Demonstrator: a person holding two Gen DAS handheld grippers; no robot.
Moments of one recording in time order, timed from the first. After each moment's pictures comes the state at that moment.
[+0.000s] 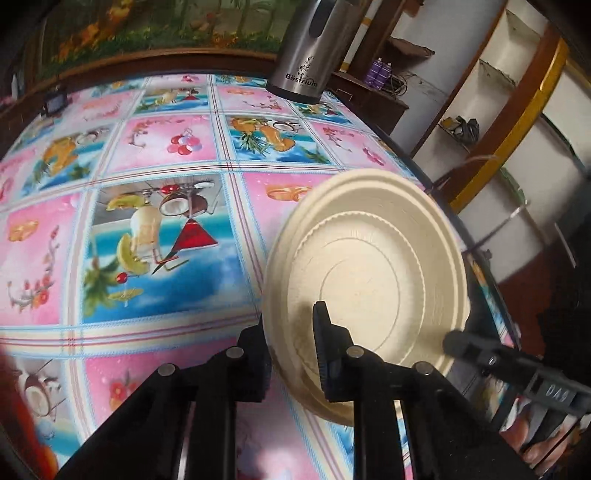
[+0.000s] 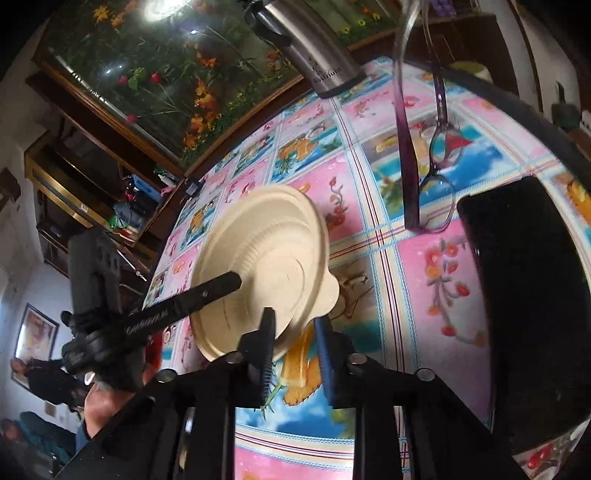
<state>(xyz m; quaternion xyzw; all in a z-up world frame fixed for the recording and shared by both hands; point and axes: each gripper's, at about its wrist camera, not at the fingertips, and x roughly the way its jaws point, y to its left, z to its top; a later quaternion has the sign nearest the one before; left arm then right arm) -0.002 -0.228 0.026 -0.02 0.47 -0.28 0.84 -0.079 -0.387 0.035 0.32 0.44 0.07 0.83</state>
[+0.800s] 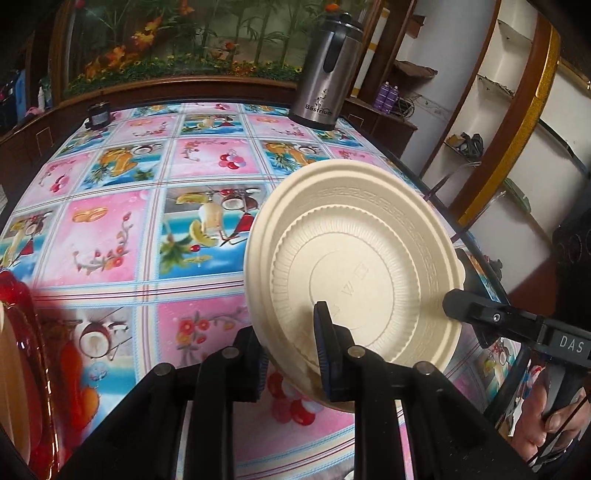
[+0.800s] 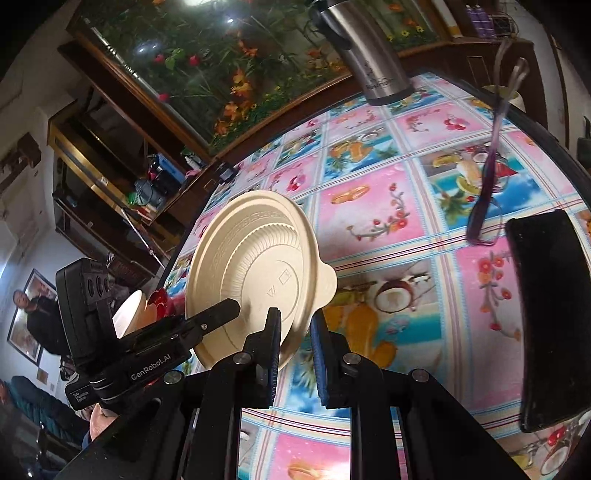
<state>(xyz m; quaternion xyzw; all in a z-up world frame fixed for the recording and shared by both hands) -0.052 -0.173 0.049 -0.02 0.42 -0.25 0.87 -0.078 -0.343 0.064 0.28 0.44 0.12 0.85</state>
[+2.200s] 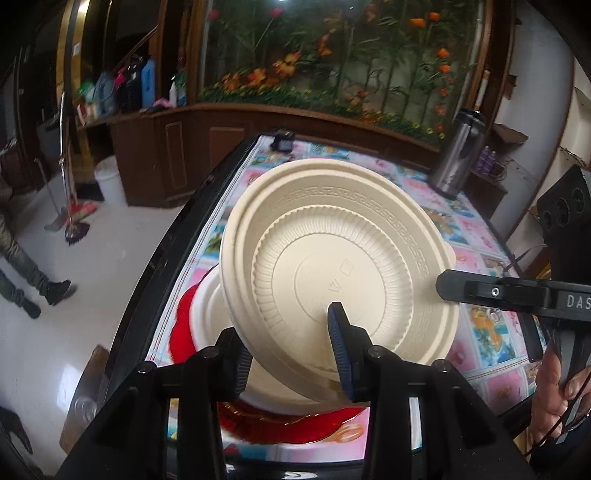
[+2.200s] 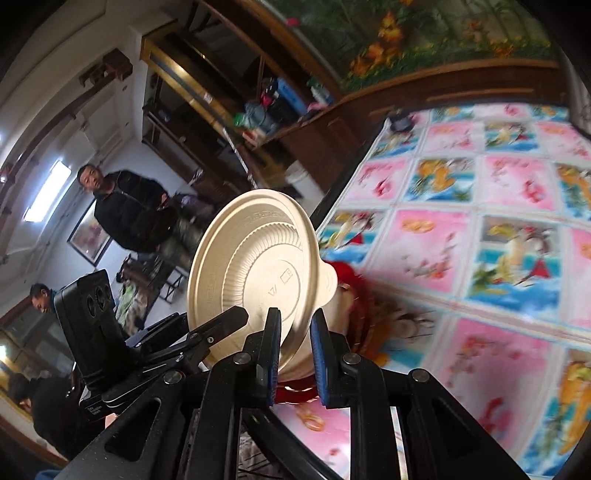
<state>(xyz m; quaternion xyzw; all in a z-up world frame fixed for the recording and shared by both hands) -0.109 0.062 0.118 -0.06 0.39 -0.05 0.92 0.009 -0.103 0.120 0.22 0.48 0.36 0.77</state>
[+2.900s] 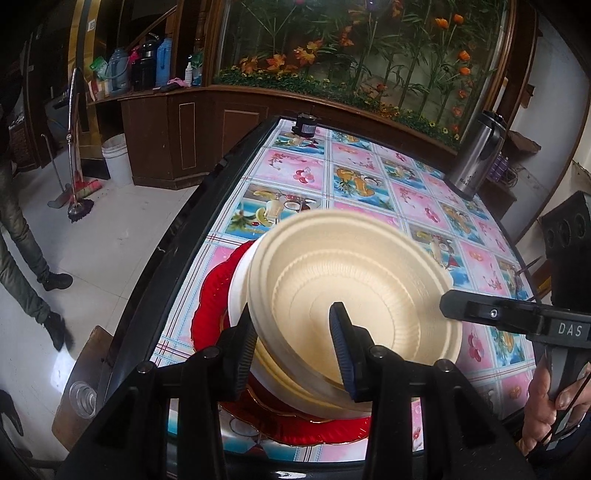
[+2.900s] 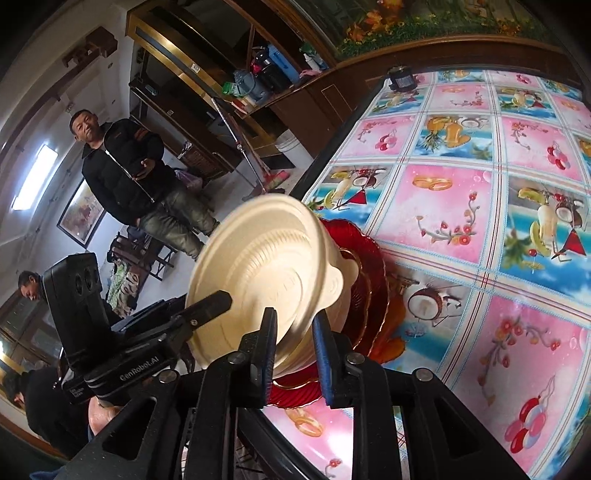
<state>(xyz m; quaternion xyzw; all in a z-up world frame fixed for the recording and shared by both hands) -0.103 0.092 0.099 -0.09 0.41 -0.04 0.91 0.019 -0.076 0.081 0.19 0.51 0.35 0.76</state>
